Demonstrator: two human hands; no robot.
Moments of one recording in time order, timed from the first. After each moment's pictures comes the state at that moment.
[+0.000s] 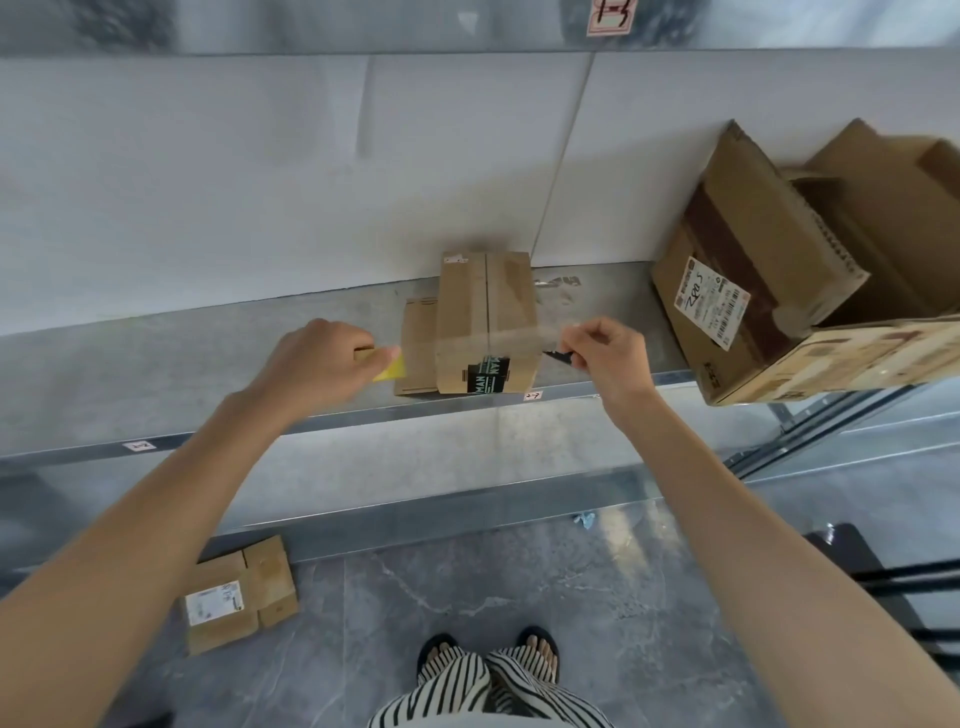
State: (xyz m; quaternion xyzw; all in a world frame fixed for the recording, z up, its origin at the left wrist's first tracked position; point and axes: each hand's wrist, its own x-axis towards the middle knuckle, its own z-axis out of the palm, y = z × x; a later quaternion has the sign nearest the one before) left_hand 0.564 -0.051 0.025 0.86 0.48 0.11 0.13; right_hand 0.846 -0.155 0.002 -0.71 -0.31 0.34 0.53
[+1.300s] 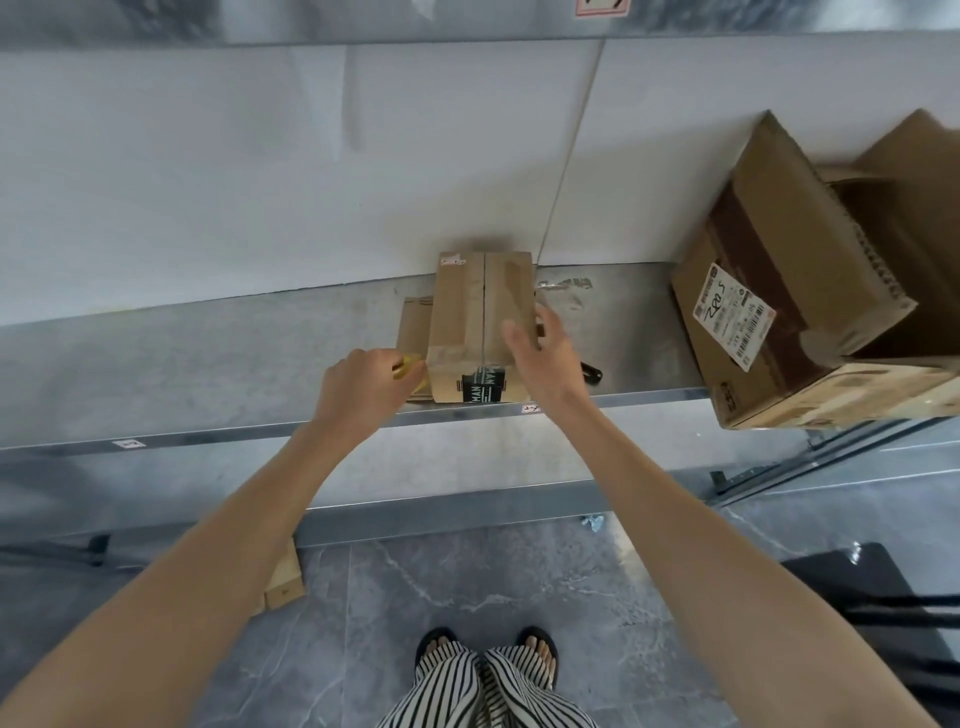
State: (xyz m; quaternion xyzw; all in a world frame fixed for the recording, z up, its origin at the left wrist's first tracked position) left_hand 0.618 -0.053 -0.031 0.80 0.56 0.14 0.16; right_hand 0.821 -0.103 -0.027 -0.75 -0.39 0.33 0.42
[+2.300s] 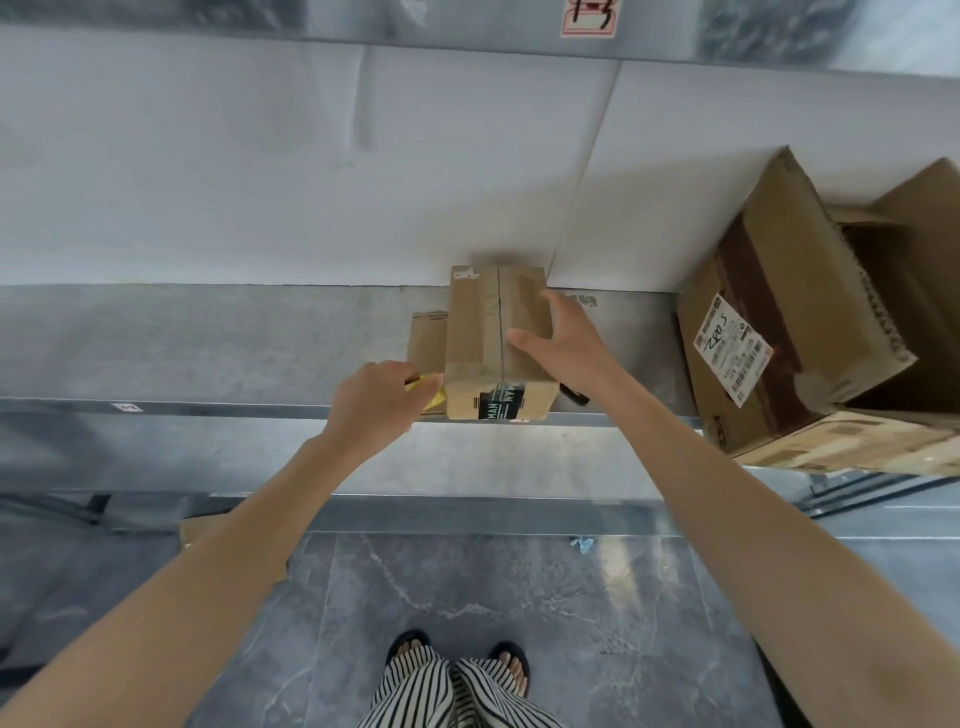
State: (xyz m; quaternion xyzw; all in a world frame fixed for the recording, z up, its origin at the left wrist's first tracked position) left_hand 0.645 -0.085 -0.029 0.75 0.60 0.14 0.21; right_hand 0.878 -0.080 -0.011 -0.71 -0.57 0.30 0.27
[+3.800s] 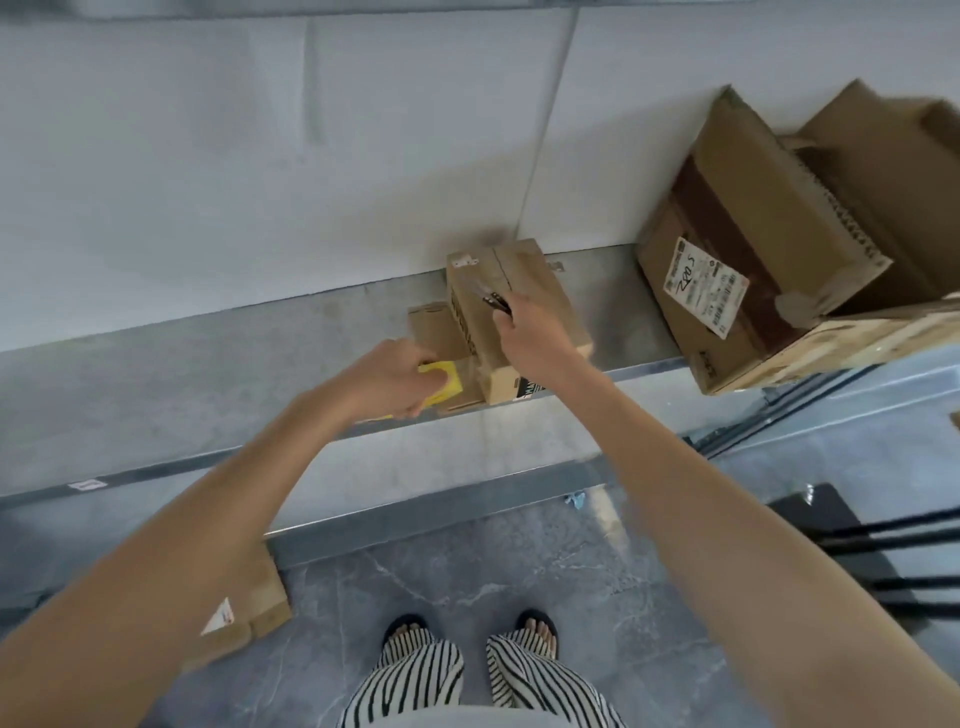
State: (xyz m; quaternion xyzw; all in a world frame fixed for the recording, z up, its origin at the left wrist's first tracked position) left_hand 0.638 -0.035 -0.013 0.83 0.41 -0.02 0.38; right_hand 0.816 -0.089 -0.005 -0.78 -0.53 0.25 0.24
